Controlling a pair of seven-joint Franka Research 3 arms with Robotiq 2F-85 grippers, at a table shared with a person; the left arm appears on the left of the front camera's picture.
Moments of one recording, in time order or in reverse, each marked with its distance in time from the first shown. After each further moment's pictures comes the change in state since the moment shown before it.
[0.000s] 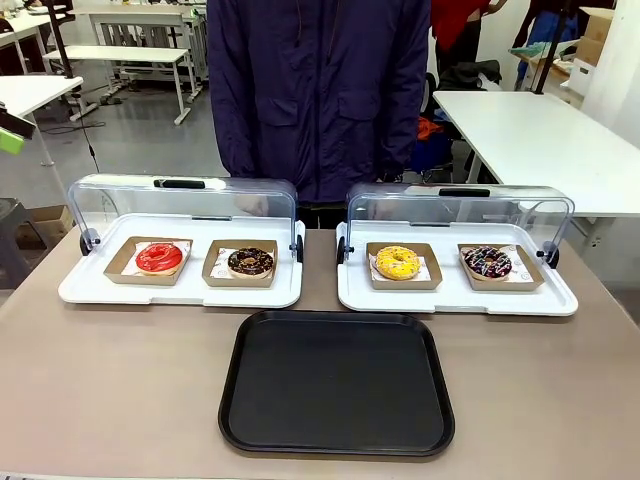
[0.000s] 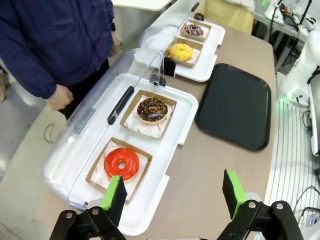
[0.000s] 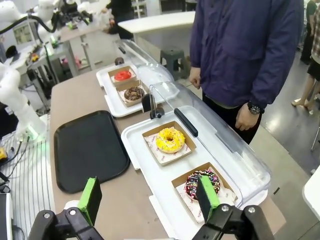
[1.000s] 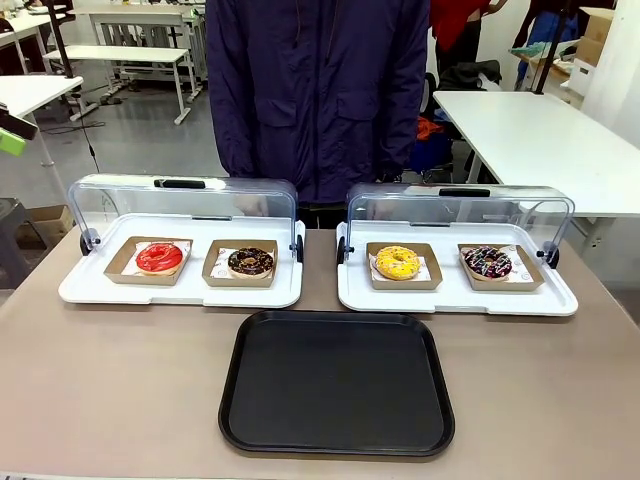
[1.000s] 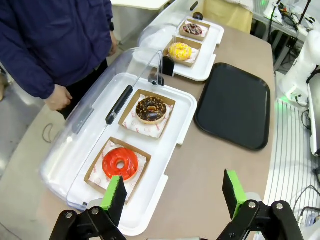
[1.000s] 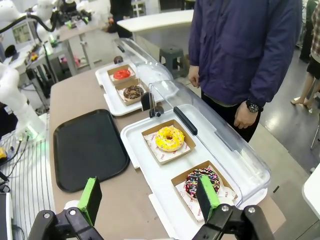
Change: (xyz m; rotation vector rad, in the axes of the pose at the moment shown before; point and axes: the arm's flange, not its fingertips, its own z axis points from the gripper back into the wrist) left arm 0.000 0.000 -0.002 -0.005 0.002 0.002; right arm 0.000 0.000 0.001 -0.004 0.006 -0.003
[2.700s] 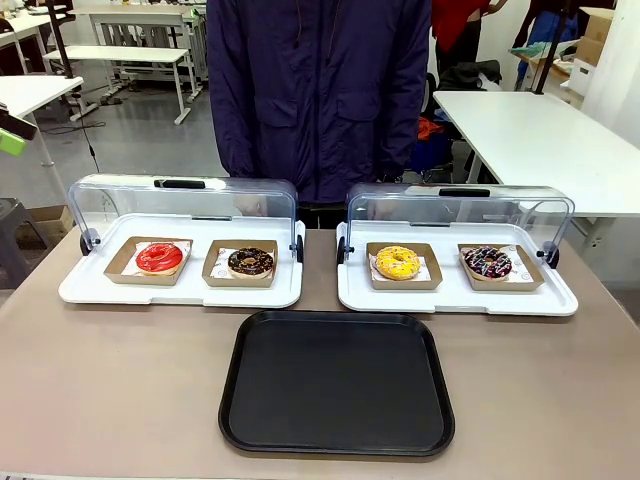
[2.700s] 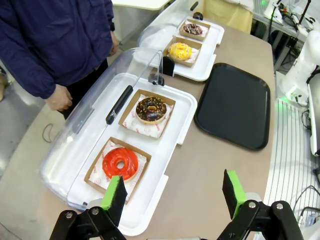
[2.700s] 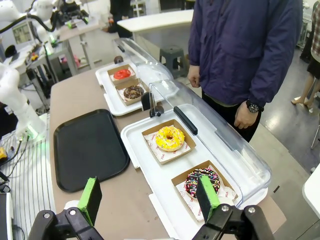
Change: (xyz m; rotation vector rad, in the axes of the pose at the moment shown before) left arm 0.000 0.000 0.000 0.000 0.000 0.000; right arm -0.001 0.000 0.000 0.001 0.000 -0.002
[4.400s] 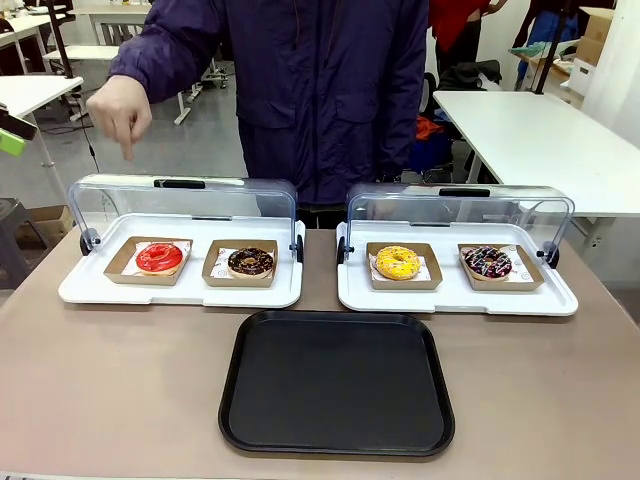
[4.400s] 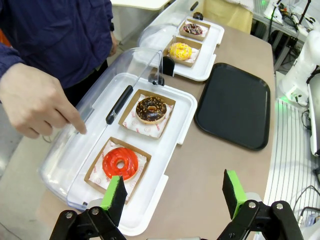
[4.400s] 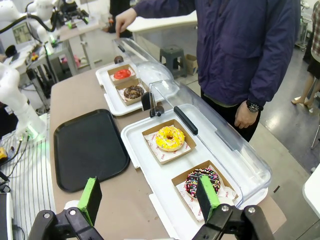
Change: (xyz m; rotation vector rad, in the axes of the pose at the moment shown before) left arm 0.000 0.000 0.000 0.000 0.000 0.000; right arm 0.000 0.000 0.000 0.001 0.000 0.000
